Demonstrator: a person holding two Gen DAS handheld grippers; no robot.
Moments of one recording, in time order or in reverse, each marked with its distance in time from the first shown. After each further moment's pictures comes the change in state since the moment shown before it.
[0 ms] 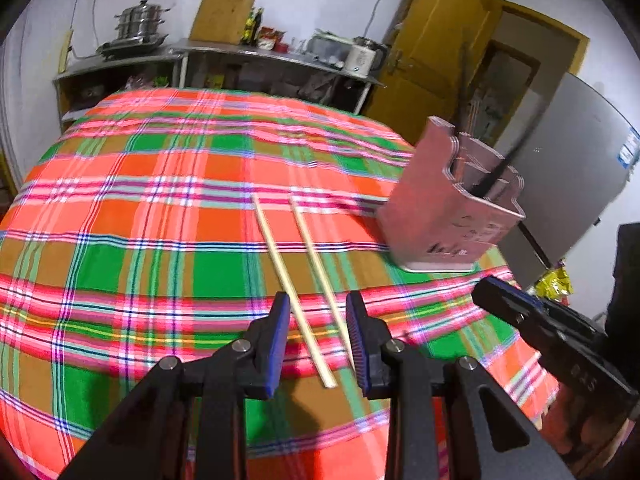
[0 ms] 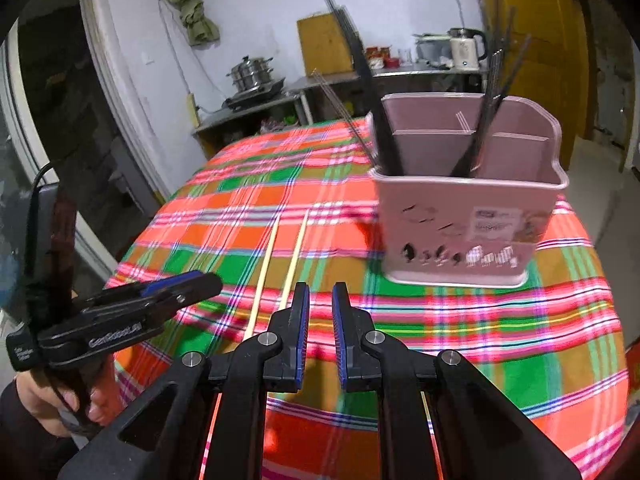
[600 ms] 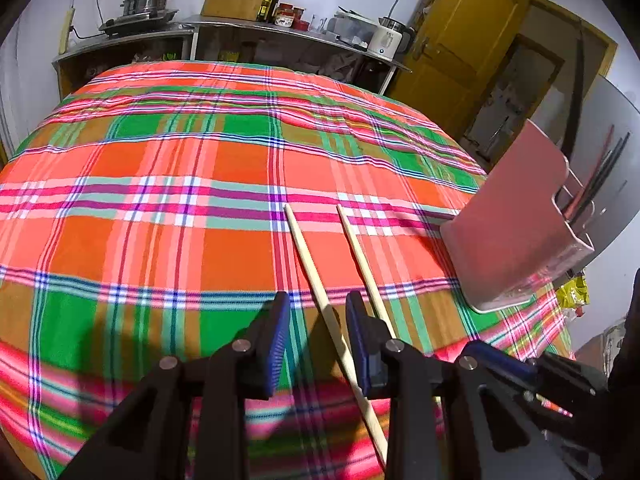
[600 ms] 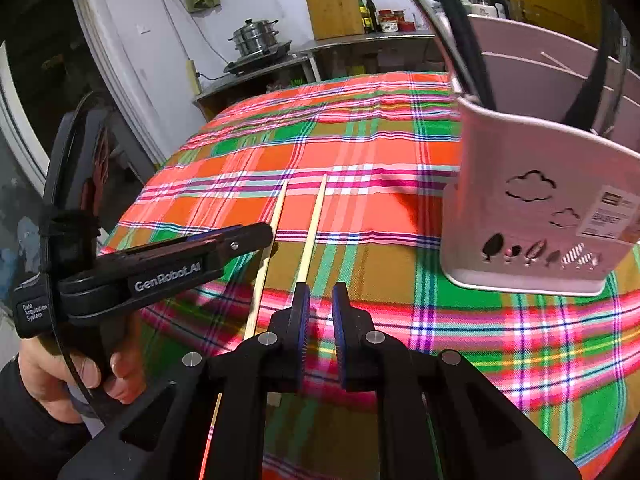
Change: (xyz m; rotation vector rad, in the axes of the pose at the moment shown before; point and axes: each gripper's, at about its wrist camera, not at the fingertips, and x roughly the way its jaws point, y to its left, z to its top) left arm 0.075 0.030 0.033 -0.027 0.067 0.034; right arm 0.079 0.009 0.003 0.000 0.118 0.028
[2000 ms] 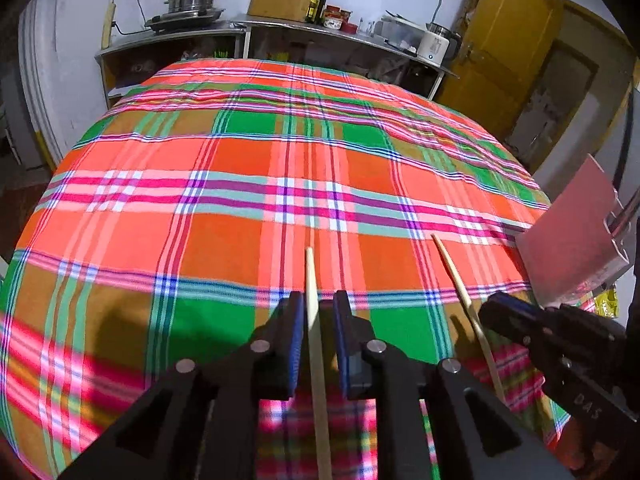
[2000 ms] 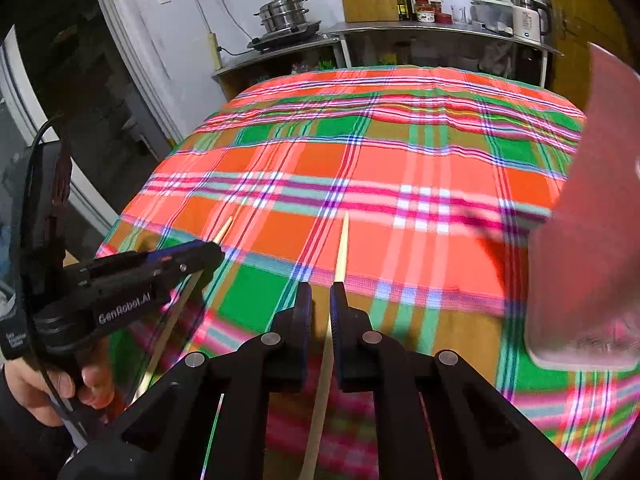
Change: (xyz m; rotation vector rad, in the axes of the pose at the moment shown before) left arm -0.021 0.073 0.005 -0.038 0.001 0.145; right arm 0.056 0.041 0.039 -0.087 0.076 0.033
